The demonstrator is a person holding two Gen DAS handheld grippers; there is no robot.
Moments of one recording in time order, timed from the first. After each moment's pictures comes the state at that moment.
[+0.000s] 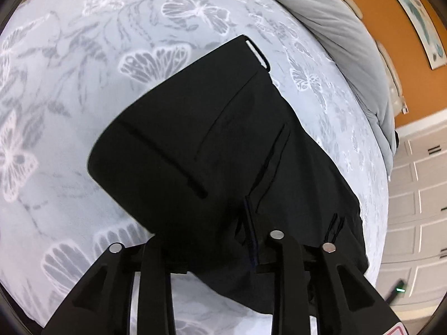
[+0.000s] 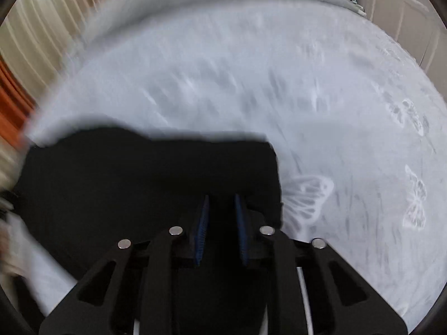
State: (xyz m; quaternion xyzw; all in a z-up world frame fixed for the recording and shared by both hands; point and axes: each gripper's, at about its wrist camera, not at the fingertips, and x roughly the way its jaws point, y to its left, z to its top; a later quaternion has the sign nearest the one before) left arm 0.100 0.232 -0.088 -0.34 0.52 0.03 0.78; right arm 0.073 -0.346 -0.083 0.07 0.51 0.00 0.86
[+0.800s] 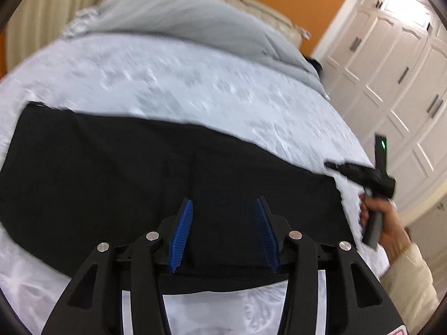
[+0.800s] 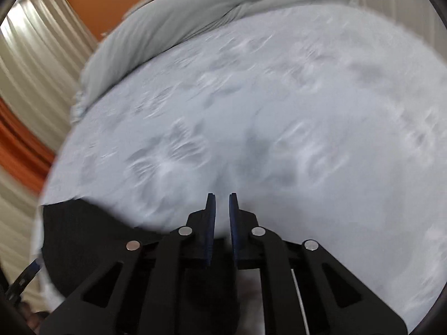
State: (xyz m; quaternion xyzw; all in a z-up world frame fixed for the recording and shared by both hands) left arm 0.060 0.002 -0.041 -0.12 0.43 -0.19 0.87; right arm 0.130 -0.424 -0.086 0.21 0.46 0.04 0.86
